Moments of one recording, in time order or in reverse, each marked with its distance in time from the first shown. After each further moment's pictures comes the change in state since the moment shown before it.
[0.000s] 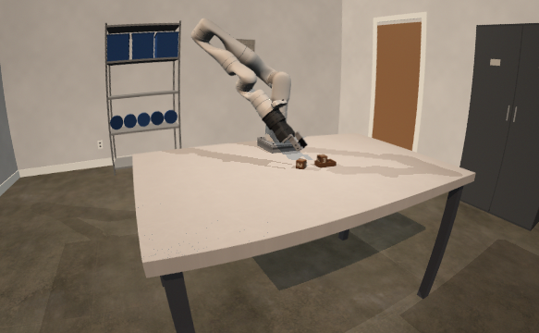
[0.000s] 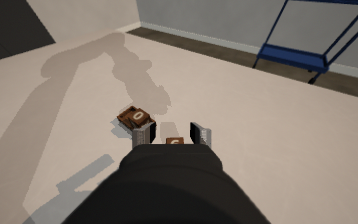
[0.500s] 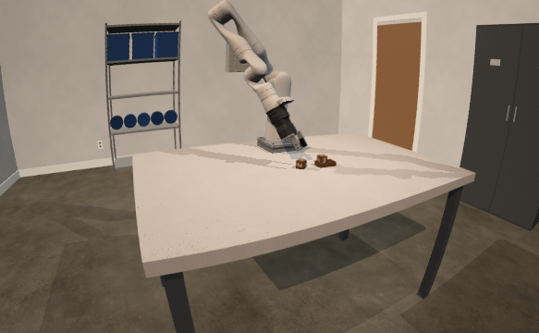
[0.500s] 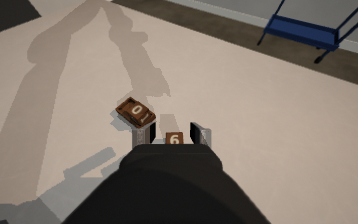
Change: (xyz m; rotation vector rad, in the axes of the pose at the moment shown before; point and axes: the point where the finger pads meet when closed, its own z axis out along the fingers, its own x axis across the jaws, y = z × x) arm 0.001 -0.002 -0.001 -0.171 0.008 0.005
